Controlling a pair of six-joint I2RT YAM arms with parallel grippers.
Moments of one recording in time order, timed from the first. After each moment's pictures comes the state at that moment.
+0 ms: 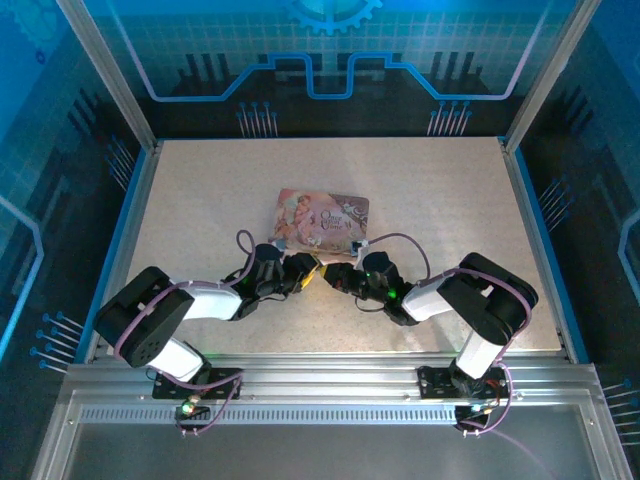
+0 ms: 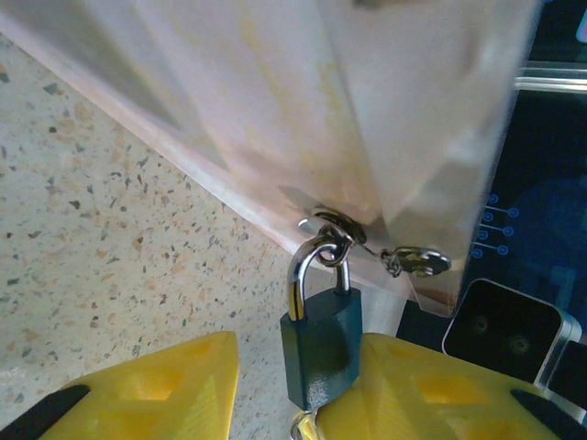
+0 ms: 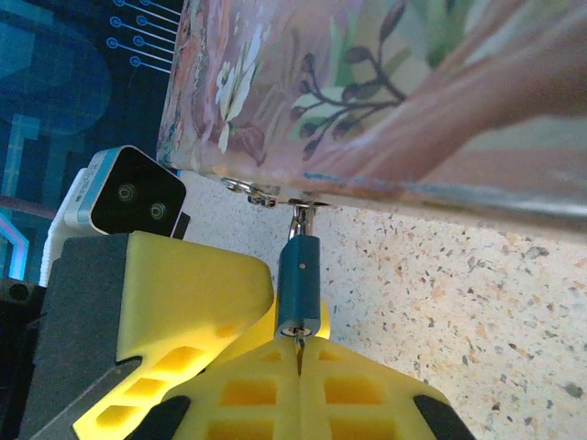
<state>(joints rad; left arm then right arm) -0.59 1.52 0.42 0.58 0.24 -1.45 0.77 1.70 0.46 0.86 -0.20 1.10</state>
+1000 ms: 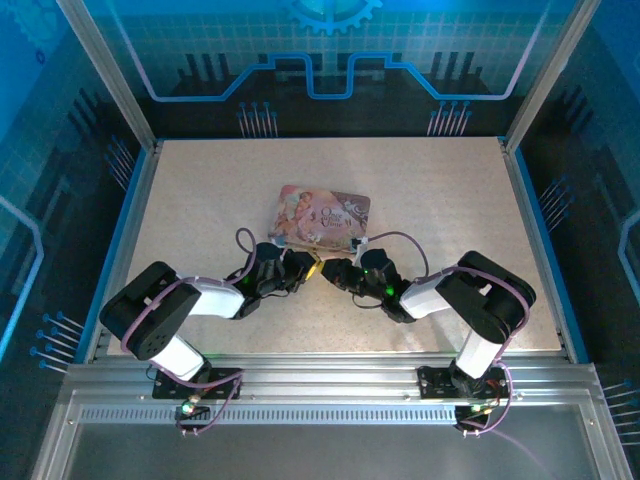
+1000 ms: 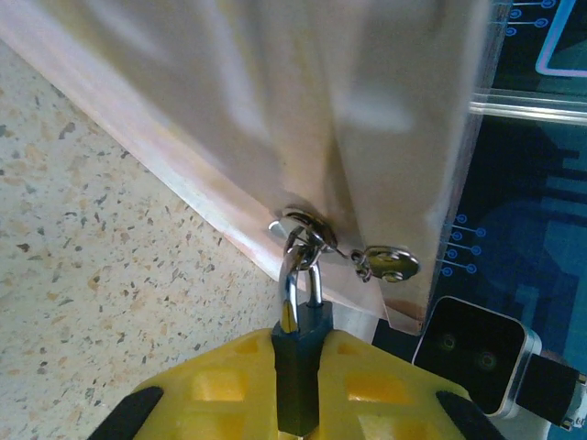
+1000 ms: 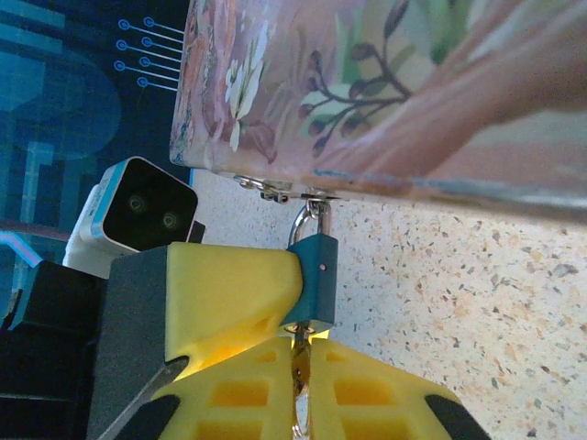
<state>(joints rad) -0.59 1.57 0.42 0.68 0.21 -1.50 0.77 1.70 0.49 0.85 -0.19 1.16</state>
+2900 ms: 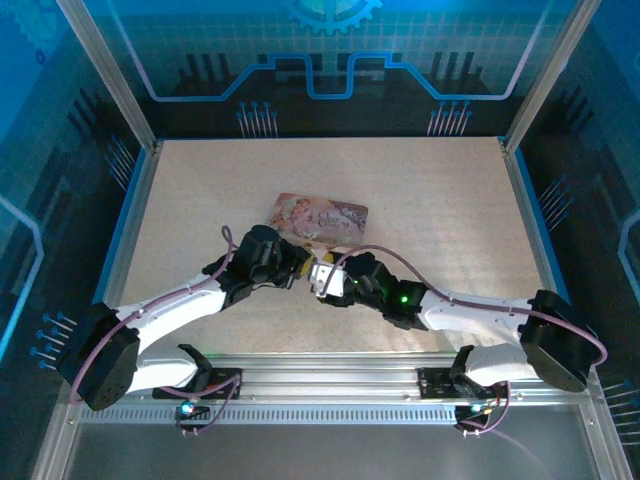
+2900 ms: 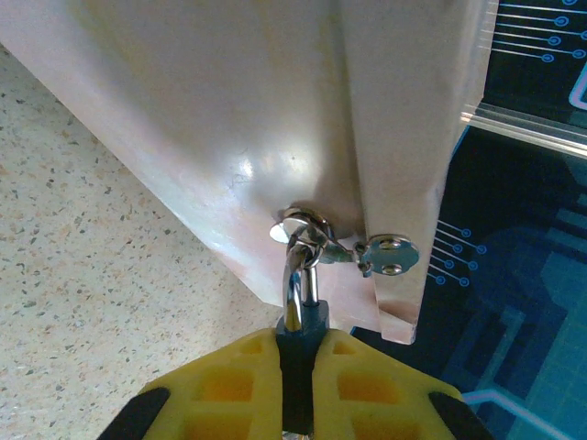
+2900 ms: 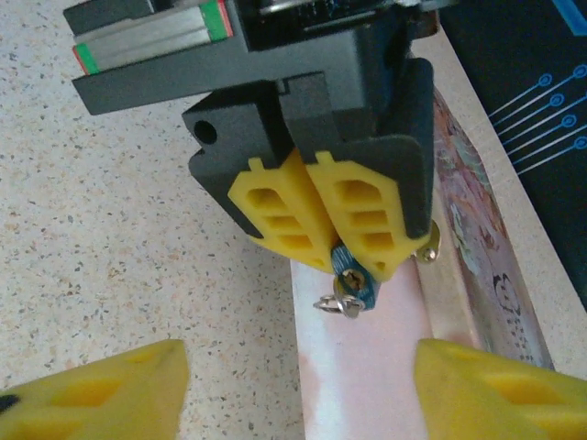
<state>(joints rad) -0.61 1.24 0.63 -0.01 0.20 -1.64 1.00 1.31 0.65 0.13 0.15 -0.58</state>
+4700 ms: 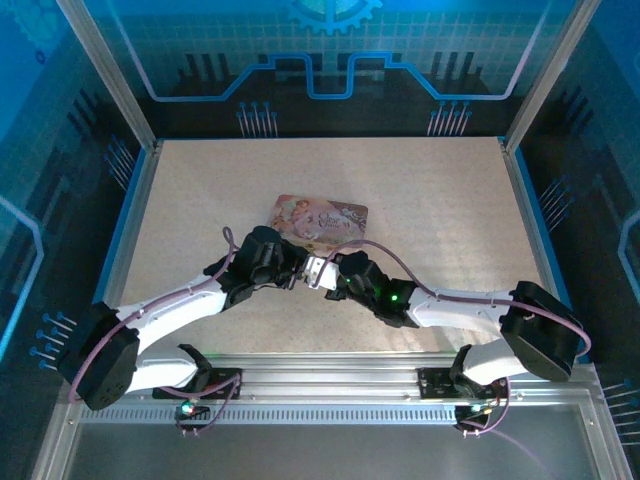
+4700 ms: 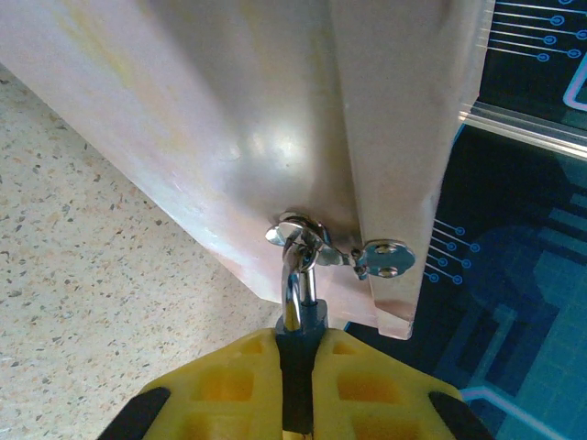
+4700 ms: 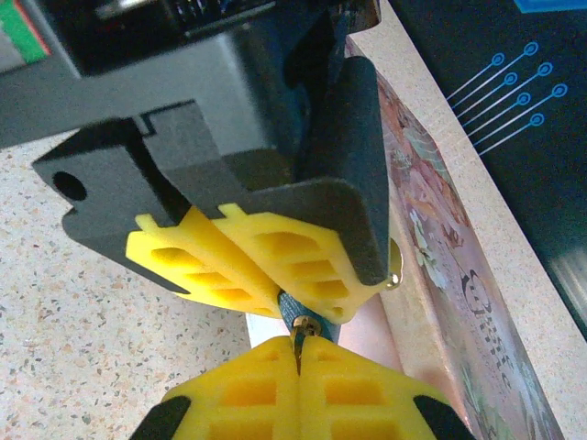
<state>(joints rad) -0.62 1.24 0.63 0.00 0.19 -1.66 1.00 1.39 0.66 0.24 0.24 -0.53</state>
